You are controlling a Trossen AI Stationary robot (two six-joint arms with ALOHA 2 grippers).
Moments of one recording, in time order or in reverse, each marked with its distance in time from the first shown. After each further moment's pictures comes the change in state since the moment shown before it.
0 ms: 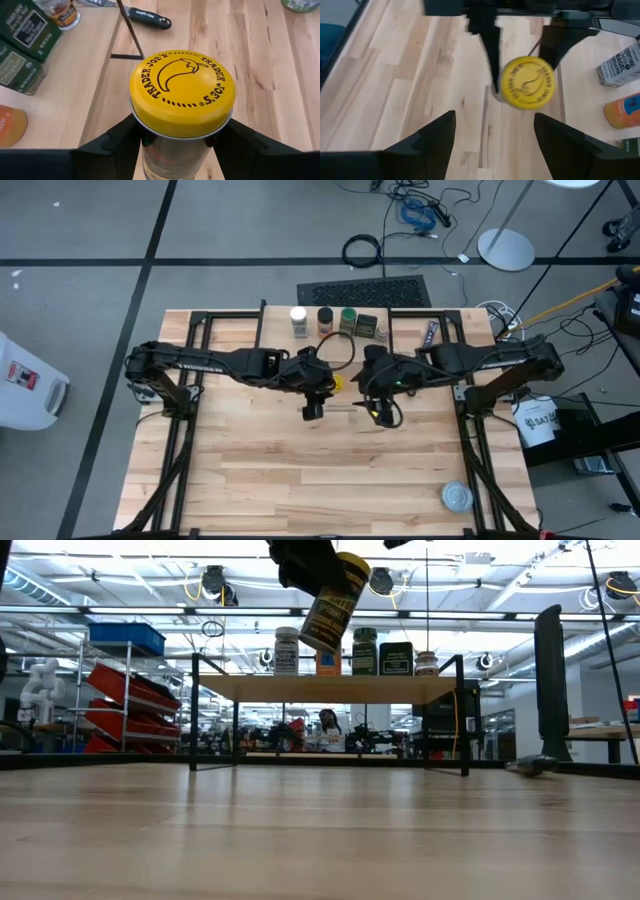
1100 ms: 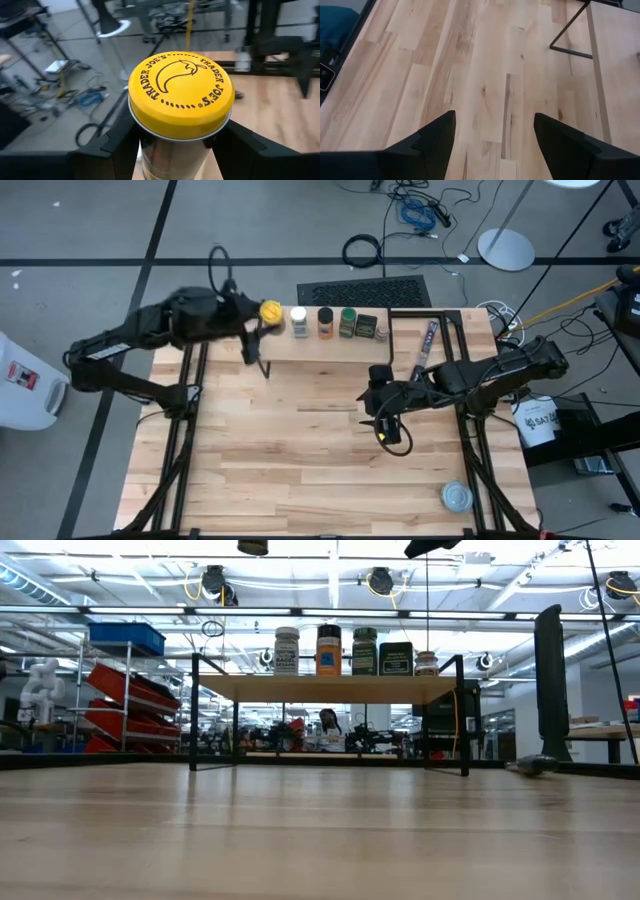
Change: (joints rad) left arm 0.215 -0.501 0.014 -0.090 -0.084 0.186; right arm 0.125 -0.040 -0.148 0.068 0.052 0.087
